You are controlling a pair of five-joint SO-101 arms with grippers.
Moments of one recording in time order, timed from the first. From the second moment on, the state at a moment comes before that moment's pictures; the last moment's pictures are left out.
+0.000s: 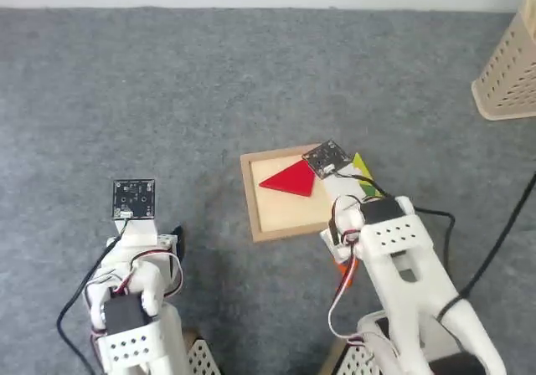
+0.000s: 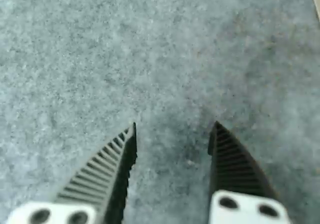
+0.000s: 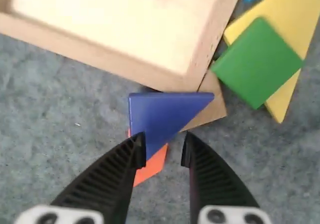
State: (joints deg) left arm -21.1 -103.4 96.8 72.2 -7.3; right arm -19.9 -33.1 58.2 62.9 15.3
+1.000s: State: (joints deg) left arm -21.1 -103.4 96.8 72.2 -7.3; right arm -25.7 23.9 3.3 59.4 0.8
